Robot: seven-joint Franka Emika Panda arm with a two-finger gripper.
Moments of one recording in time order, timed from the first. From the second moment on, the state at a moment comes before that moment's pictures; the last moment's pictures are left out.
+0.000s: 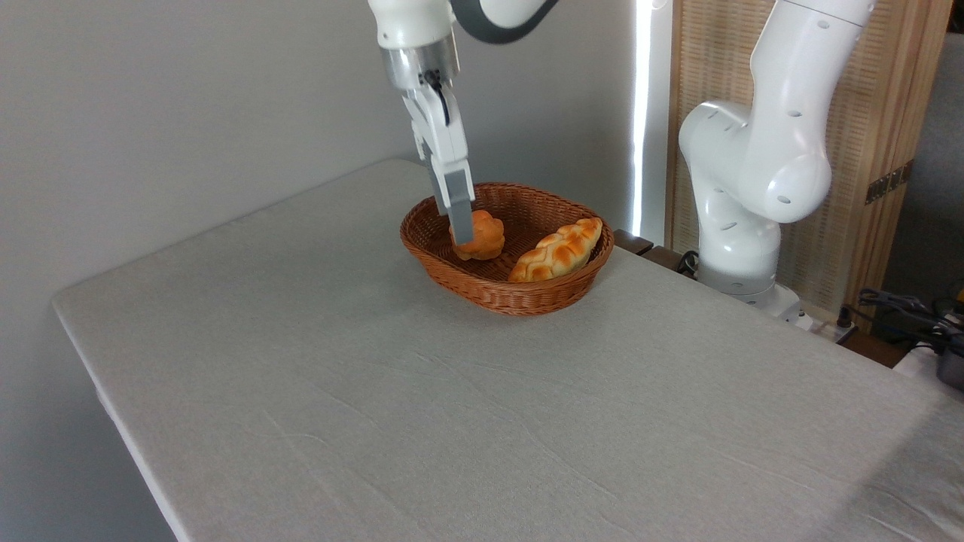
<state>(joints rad) -0.42 -0.42 -0.11 -2.32 -0.09 1.85 0.70</state>
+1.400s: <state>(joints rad) -0.49 -0.34 -0.15 -2.40 -0.27 1.98 0.80</state>
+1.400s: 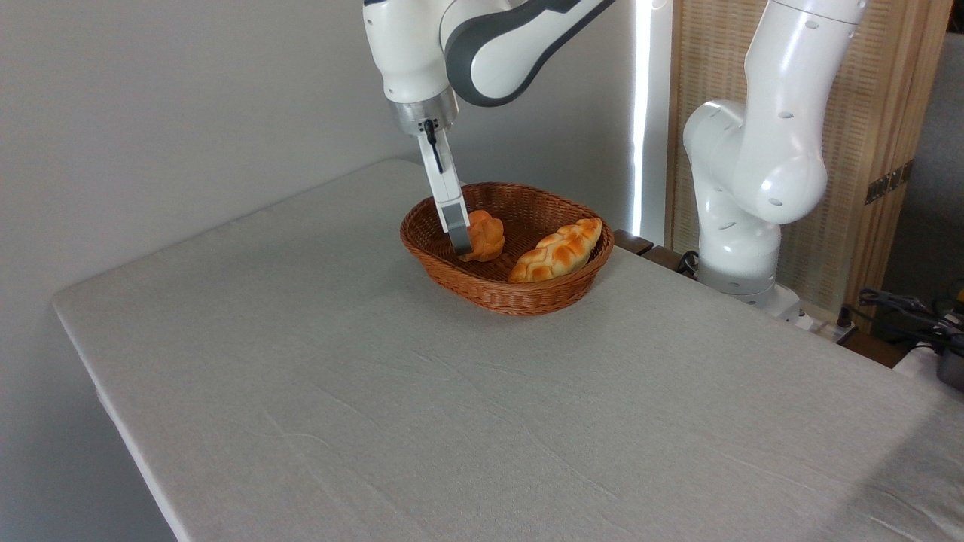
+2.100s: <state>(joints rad) -0.49 -0.31 -0.15 -2.44 -0.27 1.99 0.80</state>
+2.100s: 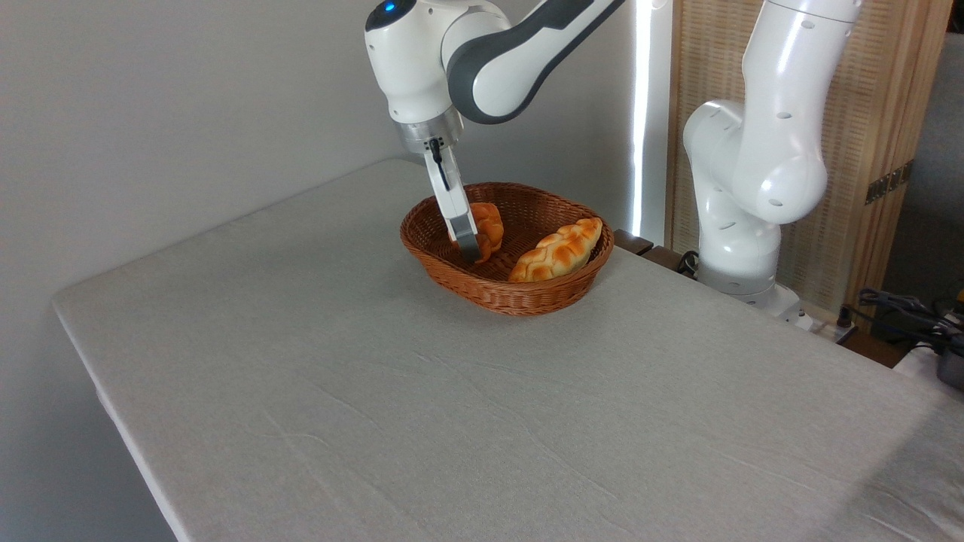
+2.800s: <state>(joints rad) -0.48 -0.33 -0.15 -2.42 -0.27 1.99 0.80</state>
